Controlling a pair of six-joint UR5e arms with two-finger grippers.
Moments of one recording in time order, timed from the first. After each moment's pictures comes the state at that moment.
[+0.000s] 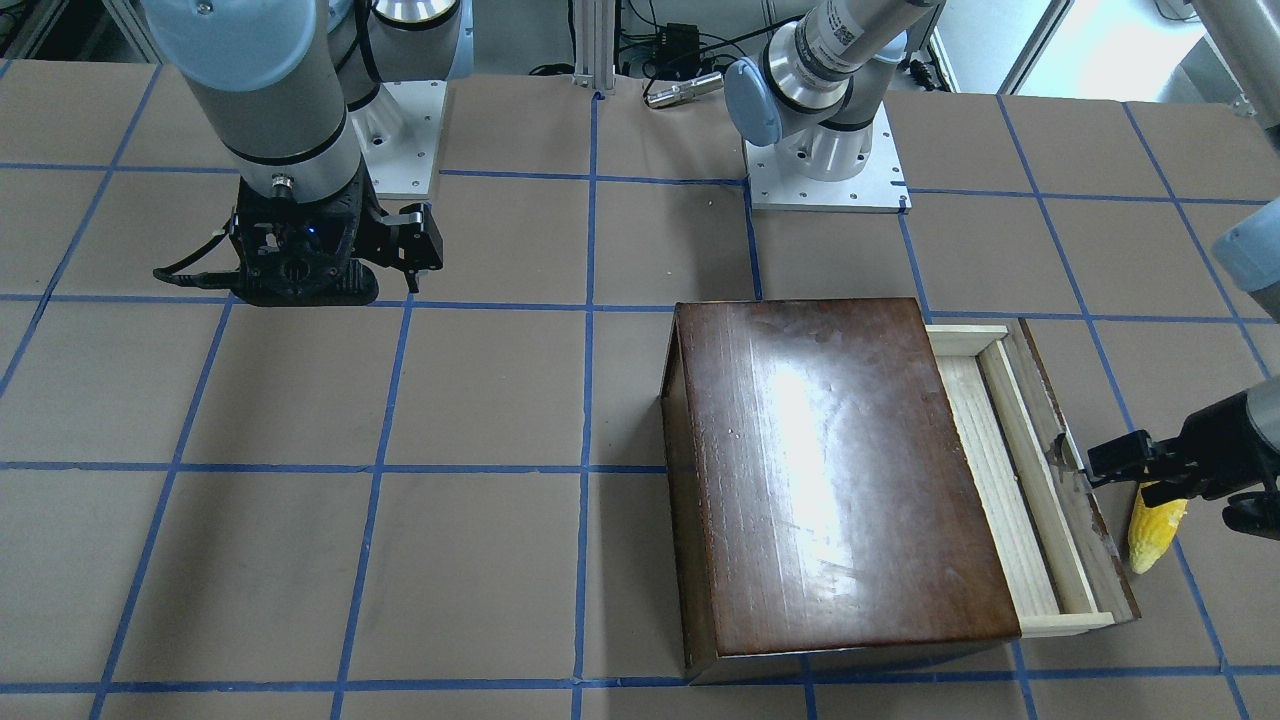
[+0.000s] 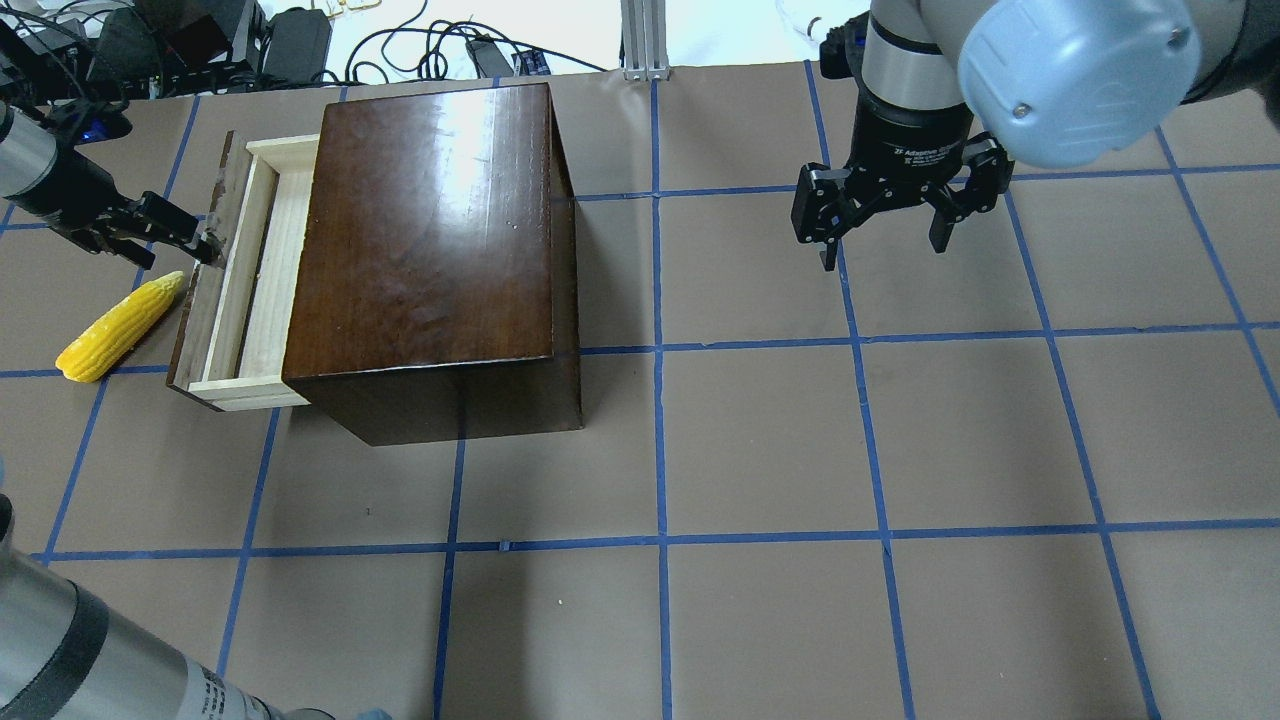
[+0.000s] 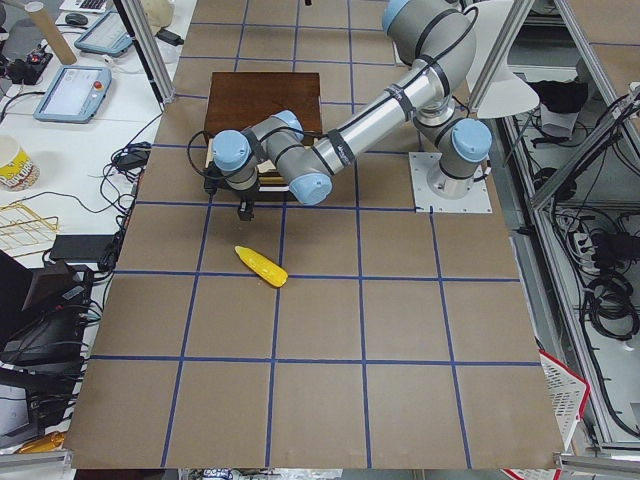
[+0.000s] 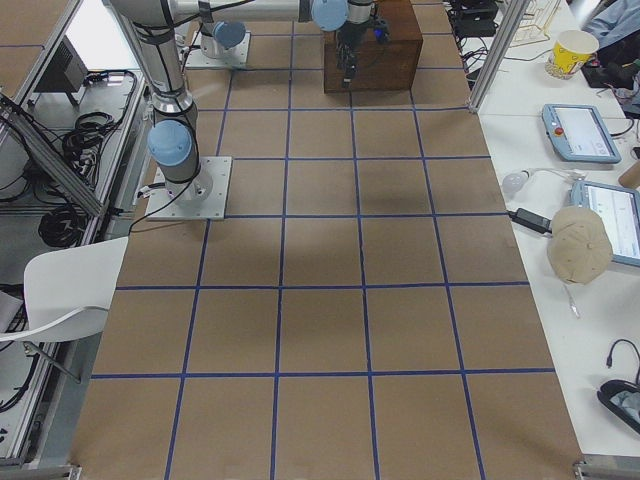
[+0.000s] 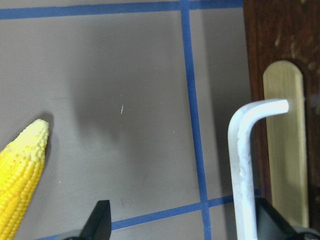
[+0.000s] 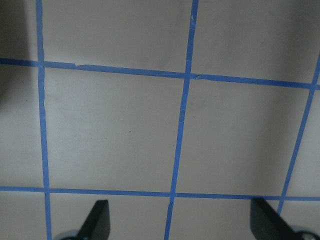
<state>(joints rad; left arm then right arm) -1.01 -2.05 -1.47 -1.32 1.38 0.68 1.69 -1.44 1.50 -1.50 -1.64 0.03</state>
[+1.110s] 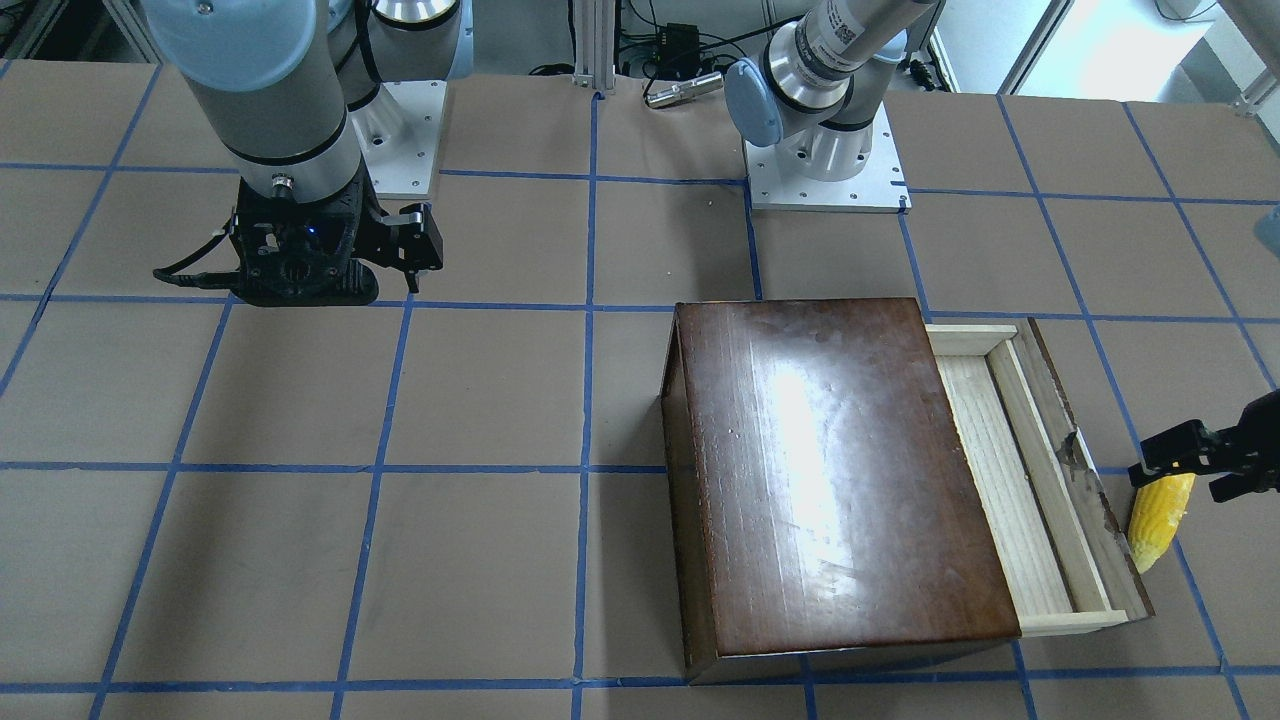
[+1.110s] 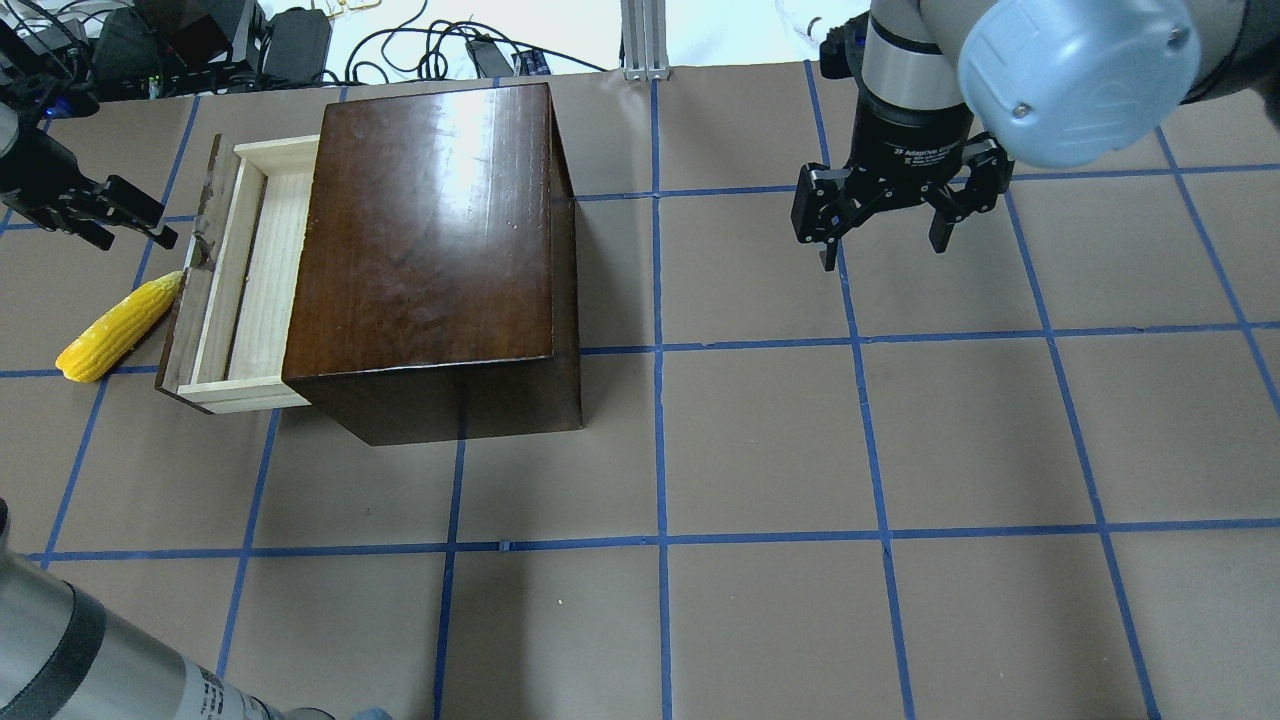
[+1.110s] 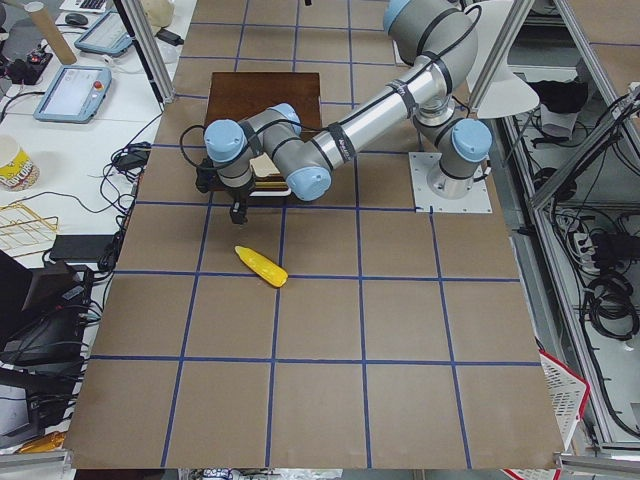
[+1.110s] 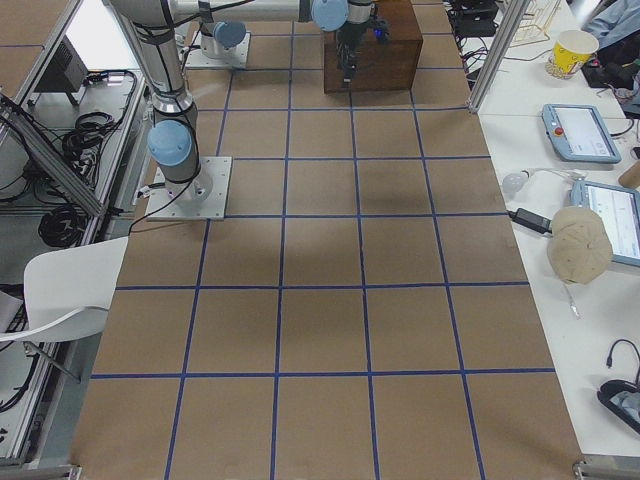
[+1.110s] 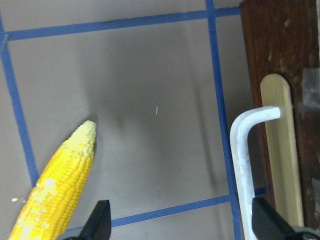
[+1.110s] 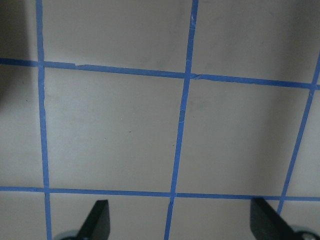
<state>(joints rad) -1.00 -2.03 -1.39 -1.33 1.49 0.71 1.69 -1.44 1.50 -1.50 -1.64 0.03</state>
